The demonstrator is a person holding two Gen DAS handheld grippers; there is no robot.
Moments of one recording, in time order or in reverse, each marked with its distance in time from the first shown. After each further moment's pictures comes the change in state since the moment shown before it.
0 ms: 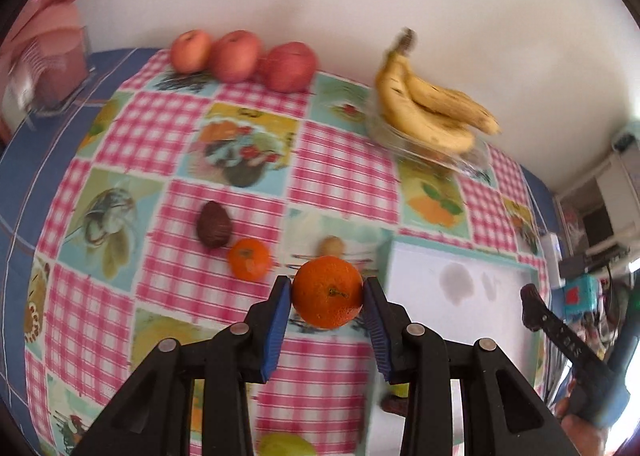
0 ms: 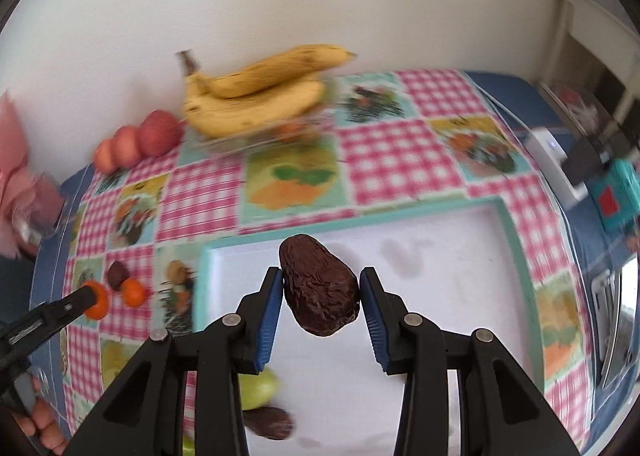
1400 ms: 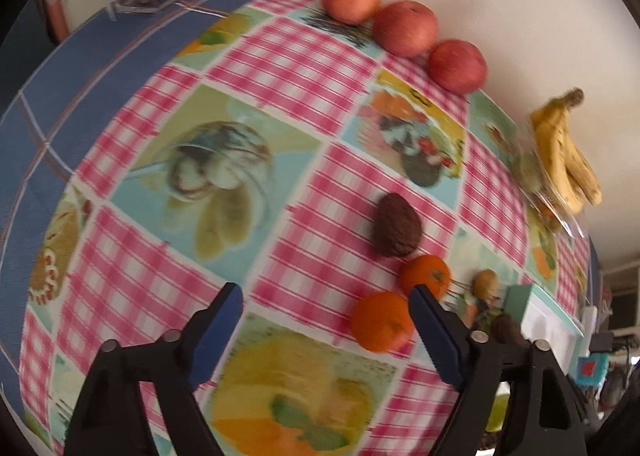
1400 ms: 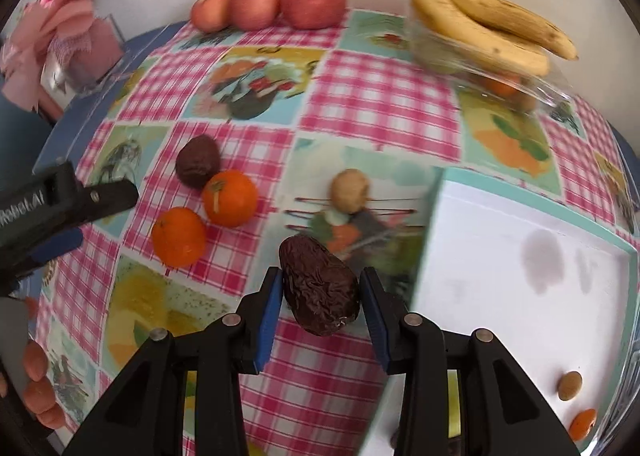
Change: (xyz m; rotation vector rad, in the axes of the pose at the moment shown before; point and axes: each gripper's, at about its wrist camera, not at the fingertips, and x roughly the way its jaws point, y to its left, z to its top) left arm 0.034 0.134 -0.003 -0.312 0.063 0.107; right arm 0.068 0.168 -0.053 -0.399 0.163 0.112
